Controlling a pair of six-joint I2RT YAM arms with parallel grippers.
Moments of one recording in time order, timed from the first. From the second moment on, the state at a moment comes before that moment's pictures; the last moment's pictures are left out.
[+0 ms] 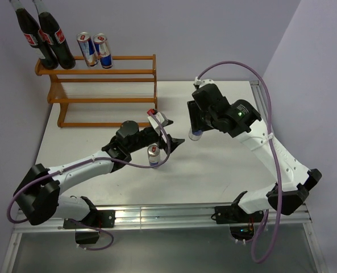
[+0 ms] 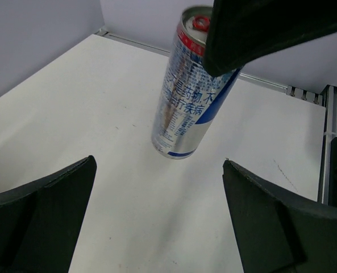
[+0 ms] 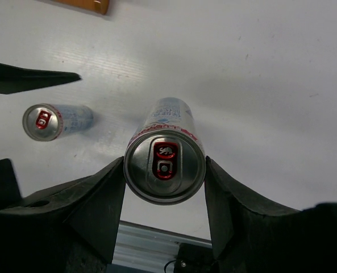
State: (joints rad) left arm -0.81 1.32 0.79 0.54 0.31 -0.02; right arm 0.72 1.35 1.66 -1.18 0.35 0.37
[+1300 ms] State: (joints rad) left arm -0.86 1.39 0.82 0.55 0.19 -0.03; right arm 0.86 1.47 1.82 -1.14 0.30 0.35
